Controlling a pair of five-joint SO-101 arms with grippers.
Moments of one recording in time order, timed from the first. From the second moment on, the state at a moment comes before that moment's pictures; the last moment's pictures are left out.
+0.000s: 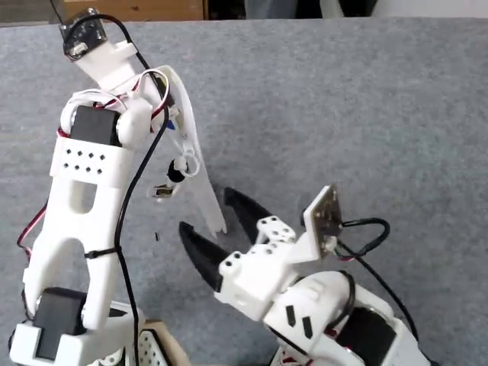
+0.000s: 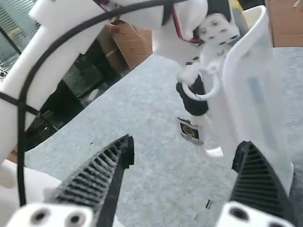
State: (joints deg) left arm 6.2 -9.3 -0.6 68.4 36.6; right arm -54.2 -91.0 60.2 48.5 -25.5
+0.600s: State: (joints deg) left arm 6.2 -8.9 -2.9 72.1 36.8; right arm -45.9 -90.4 71.1 26.2 -25.5
